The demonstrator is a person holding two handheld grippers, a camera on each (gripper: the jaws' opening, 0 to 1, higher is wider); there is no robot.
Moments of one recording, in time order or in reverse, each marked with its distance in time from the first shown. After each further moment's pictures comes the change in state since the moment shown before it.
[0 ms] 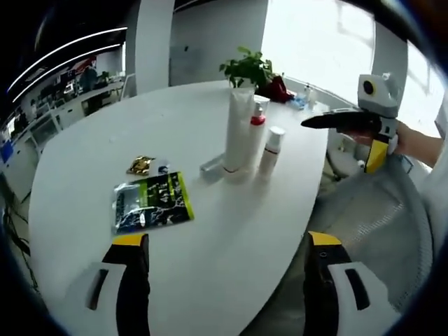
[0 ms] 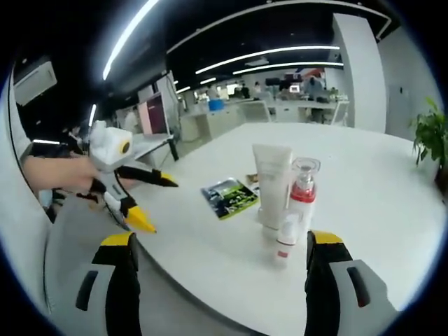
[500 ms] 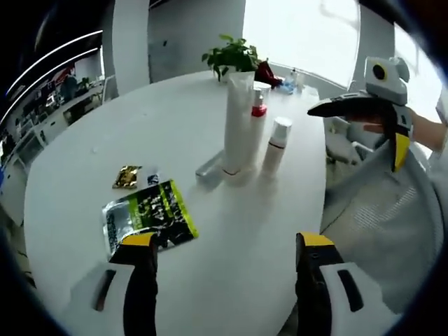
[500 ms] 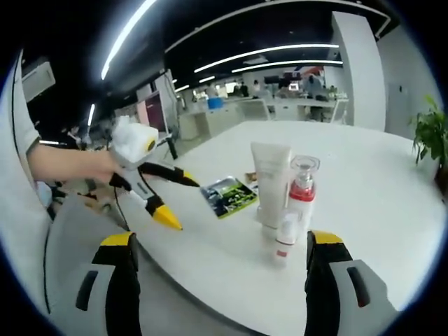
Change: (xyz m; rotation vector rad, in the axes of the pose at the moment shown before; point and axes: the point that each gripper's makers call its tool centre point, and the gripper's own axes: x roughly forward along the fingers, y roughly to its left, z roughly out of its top) left arm 0.039 0.010 0.014 0.102 0.059 -0.058; right arm 0.002 -0.002 -0.001 0.000 0.012 -0.004
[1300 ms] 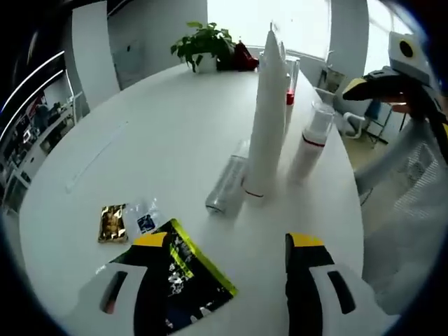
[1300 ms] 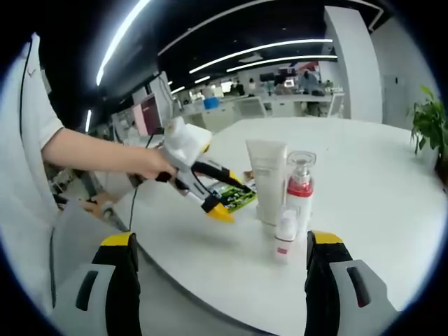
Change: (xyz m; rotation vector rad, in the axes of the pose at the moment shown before) left arm 0.090 0.033 0.032 0.209 0.063 -0.088; right arm 0.001 -0.003 -0.002 0.052 0.001 -0.005
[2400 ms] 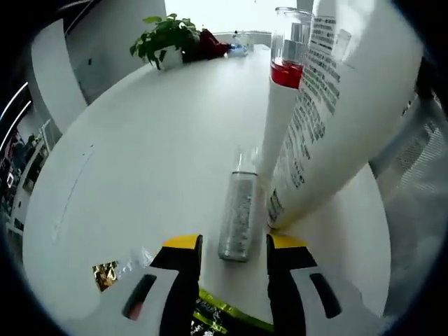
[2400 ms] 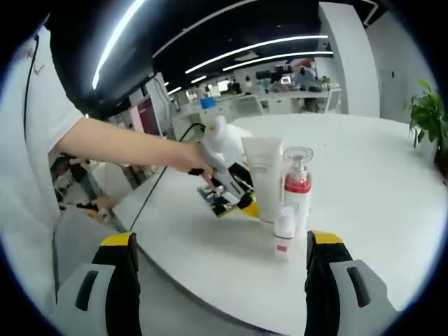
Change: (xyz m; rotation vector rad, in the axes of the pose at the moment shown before) left arm 0.058 0.004 0.027 0.237 0.086 -0.117; right arm -0.001 -0.001 0.000 0.032 0.006 -0.006
